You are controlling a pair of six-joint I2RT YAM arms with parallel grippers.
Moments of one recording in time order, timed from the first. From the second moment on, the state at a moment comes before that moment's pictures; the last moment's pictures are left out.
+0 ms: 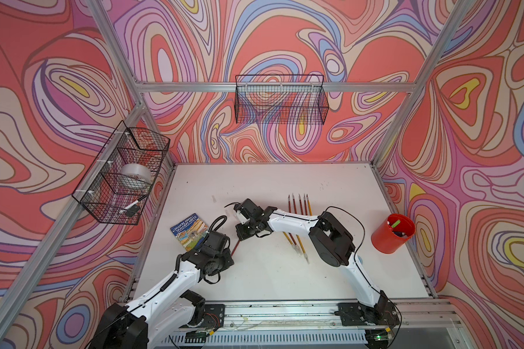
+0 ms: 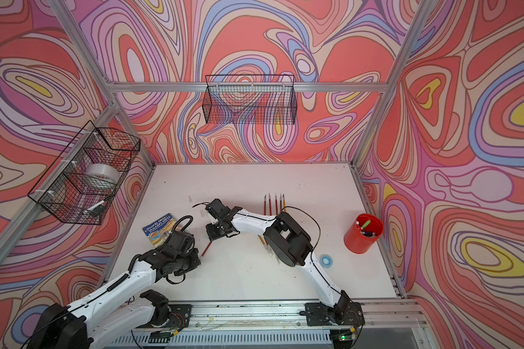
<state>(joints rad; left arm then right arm) -0.43 0.98 0.40 -0.58 0.02 -0.86 0.90 2.33 1.77 -0.45 -0.26 0.41</state>
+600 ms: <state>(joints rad) -0.43 1.08 0.42 -0.45 0.02 -0.86 0.90 2.20 1.60 -0.47 -0.22 0.40</state>
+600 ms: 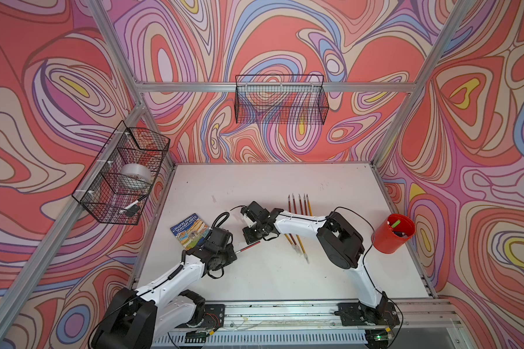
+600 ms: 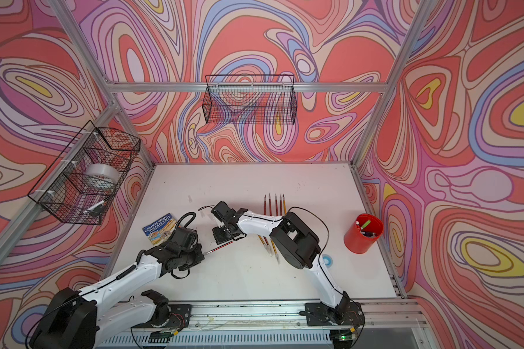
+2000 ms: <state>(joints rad) -0.43 1.03 0.53 -0.54 0.03 -0.82 0.90 2.12 1.48 -0.47 -0.20 0.40</state>
